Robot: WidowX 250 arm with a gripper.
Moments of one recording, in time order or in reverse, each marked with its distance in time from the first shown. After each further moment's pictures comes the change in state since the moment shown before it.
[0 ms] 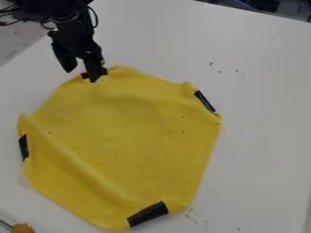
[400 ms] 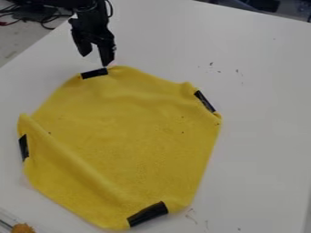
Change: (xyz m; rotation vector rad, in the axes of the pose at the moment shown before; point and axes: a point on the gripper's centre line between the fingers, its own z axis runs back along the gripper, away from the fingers) arm 0.057 0.029 -0.033 0.014 0.004 -0.055
